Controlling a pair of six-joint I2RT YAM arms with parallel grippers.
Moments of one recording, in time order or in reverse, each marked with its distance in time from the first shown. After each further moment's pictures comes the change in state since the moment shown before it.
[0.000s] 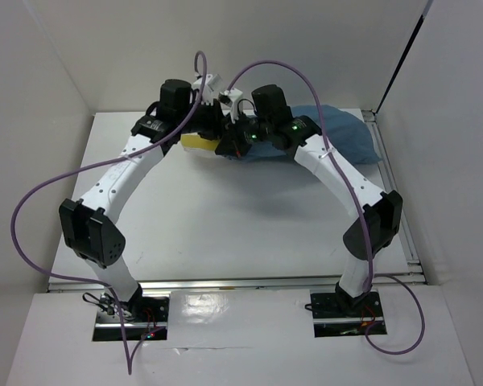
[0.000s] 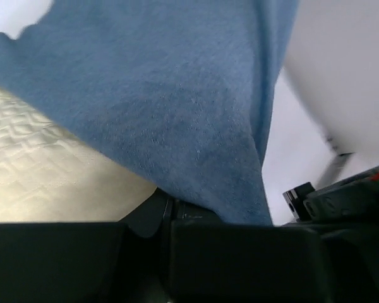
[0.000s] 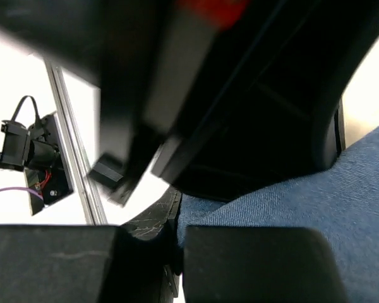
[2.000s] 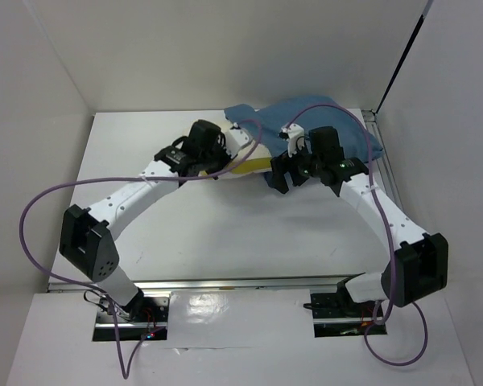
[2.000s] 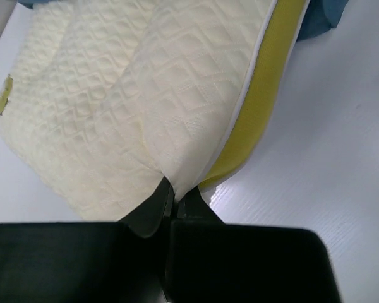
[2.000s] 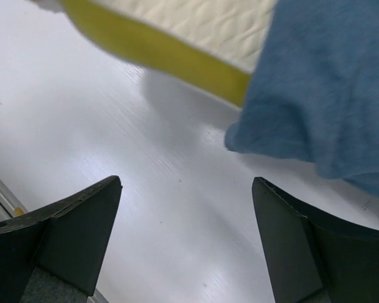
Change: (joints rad) left arm -0.190 -0.121 -0.421 0.068 -0.433 0.637; right arm -0.280 -0.396 -0.679 0.090 0.196 -0.149
